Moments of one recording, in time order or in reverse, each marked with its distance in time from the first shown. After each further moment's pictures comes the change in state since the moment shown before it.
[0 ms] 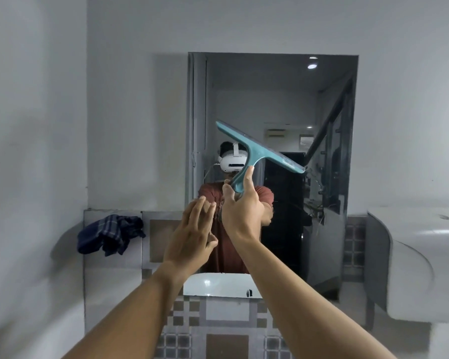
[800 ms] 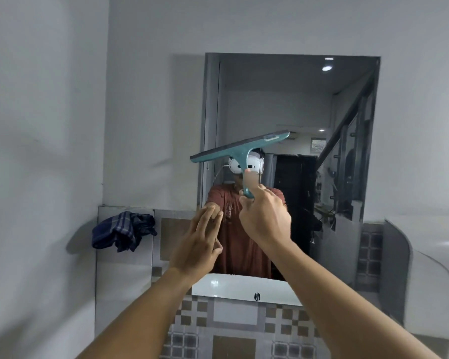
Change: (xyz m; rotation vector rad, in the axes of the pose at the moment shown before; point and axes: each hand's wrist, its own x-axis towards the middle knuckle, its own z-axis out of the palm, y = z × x) left_hand -0.017 -0.010 0.008 -0.015 0.006 0.037; right_hand 0.010 0.011 -0.027 -0.559 -0.074 -0.300
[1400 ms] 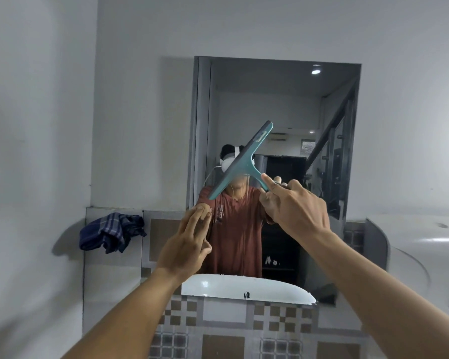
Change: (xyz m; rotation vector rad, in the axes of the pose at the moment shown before) left_hand -0.001 -0.001 -0.003 -0.004 0.020 0.049; right_hand 0.014 0.063 -0.068 -0.465 0.043 -0.225
